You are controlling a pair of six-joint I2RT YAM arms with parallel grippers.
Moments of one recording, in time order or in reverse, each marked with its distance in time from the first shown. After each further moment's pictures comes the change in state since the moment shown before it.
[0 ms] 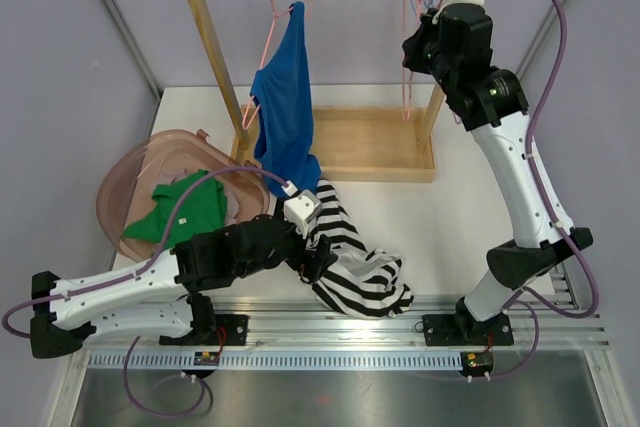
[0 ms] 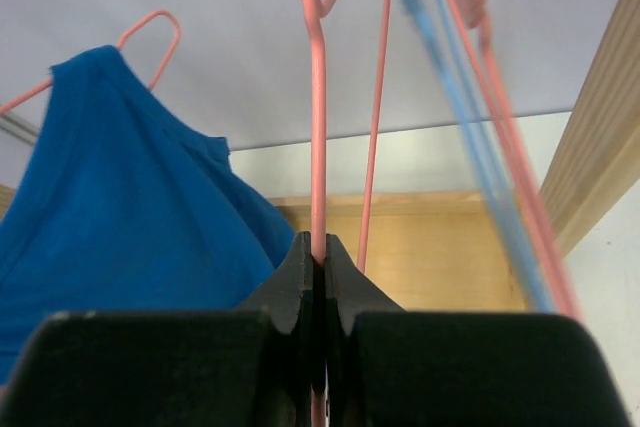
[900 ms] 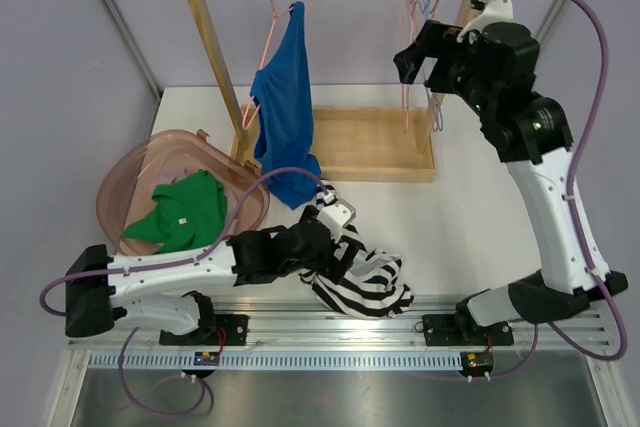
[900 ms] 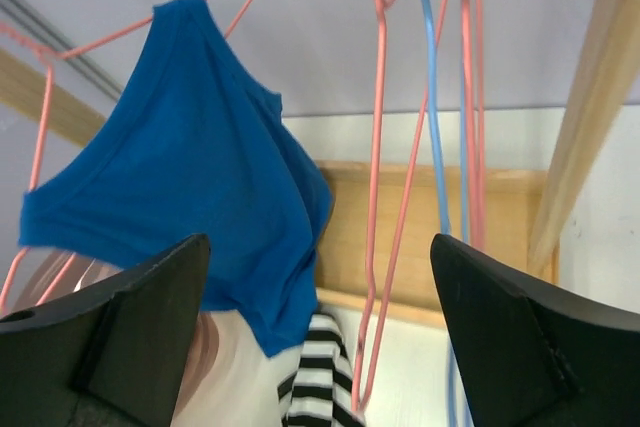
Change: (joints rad) left arm -0.015 0.253 -0.012 0.076 -0.051 -0.031; right arm -0.041 -0.146 -0.077 -0.058 -0.172 -0.009
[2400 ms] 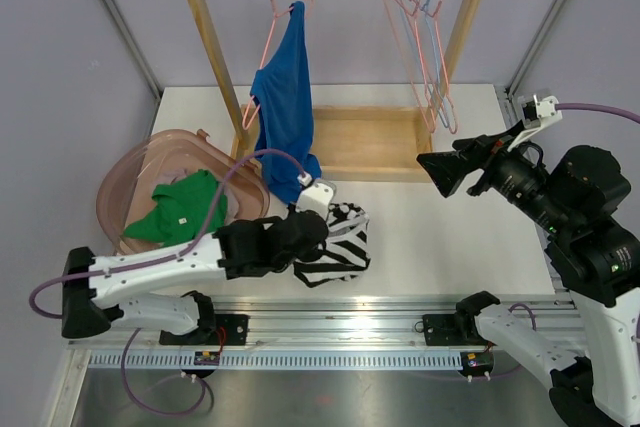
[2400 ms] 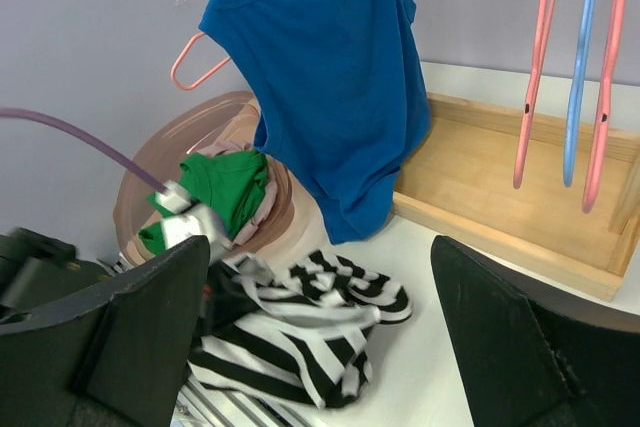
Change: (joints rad) left arm -0.006 0.042 0.166 -0.250 -0.248 -0.152; right arm 0.000 -0.662 -0.542 0.008 -0.342 -0.035
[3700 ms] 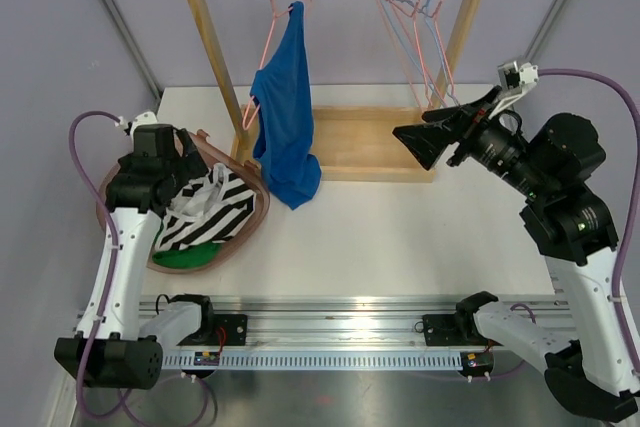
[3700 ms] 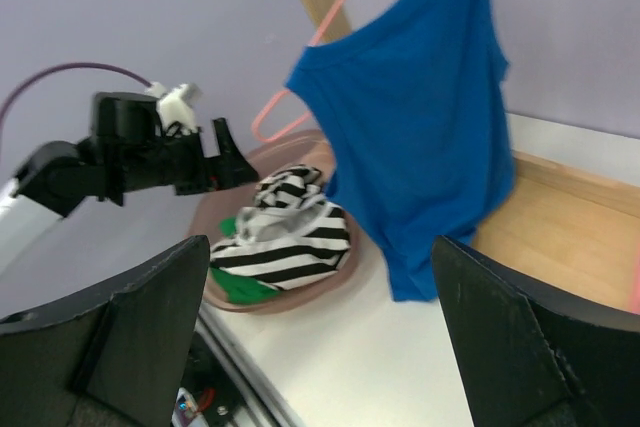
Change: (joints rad) left arm 1.220 -0.119 0.215 -0.293 0.182 0.095; right arm -0.001 0.111 -0.003 0.215 -0.104 0.062
